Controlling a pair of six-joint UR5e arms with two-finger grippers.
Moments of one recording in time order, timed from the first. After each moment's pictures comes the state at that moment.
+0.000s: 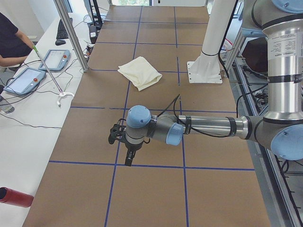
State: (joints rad) left arm -1.53 -1.45 -1.71 -1.83 -2.32 -0.08; right arm 1.62 -1.78 1.78 -1.69 2.40 -0.24
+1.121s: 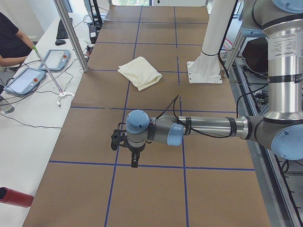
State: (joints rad) left arm -1.56 -1.45 -1.71 -1.72 -2.37 -0.10; right arm 1.62 -1.77 1.79 -1.68 2.41 -0.21
